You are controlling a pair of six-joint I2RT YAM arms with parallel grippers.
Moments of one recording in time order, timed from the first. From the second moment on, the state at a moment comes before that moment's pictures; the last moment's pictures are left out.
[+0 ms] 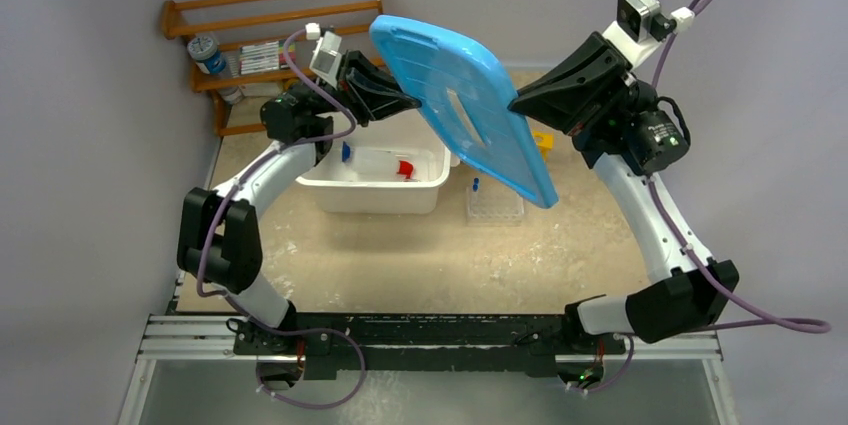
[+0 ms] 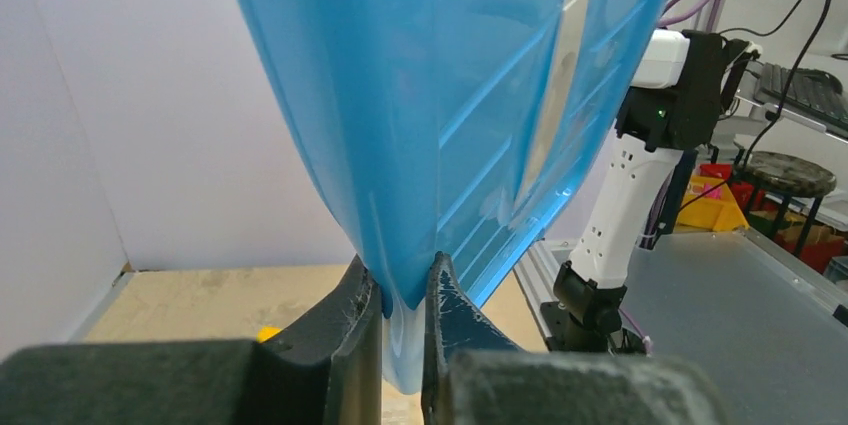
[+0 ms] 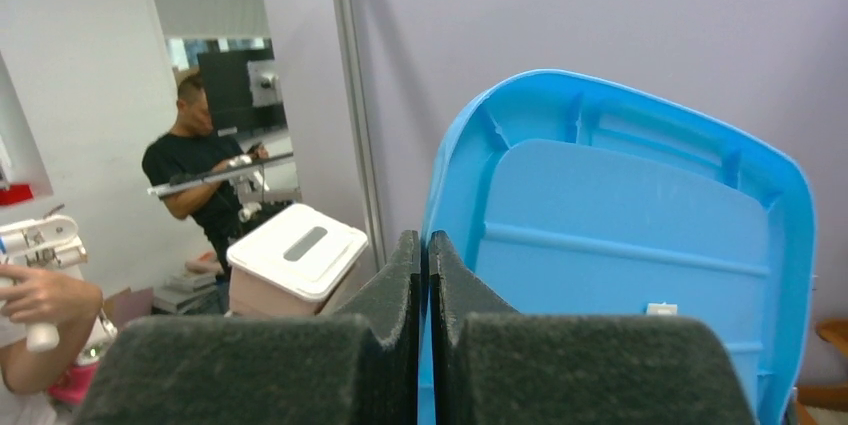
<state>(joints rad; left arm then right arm) -0.34 1.64 1.26 1.49 1.15 -1.06 0.26 1.38 1.43 1.50 -1.00 1.70</state>
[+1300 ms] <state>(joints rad) -0.25 1.58 1.26 1.31 1.02 -0.93 -0.11 1.84 1.24 1.47 -0.87 1.64</state>
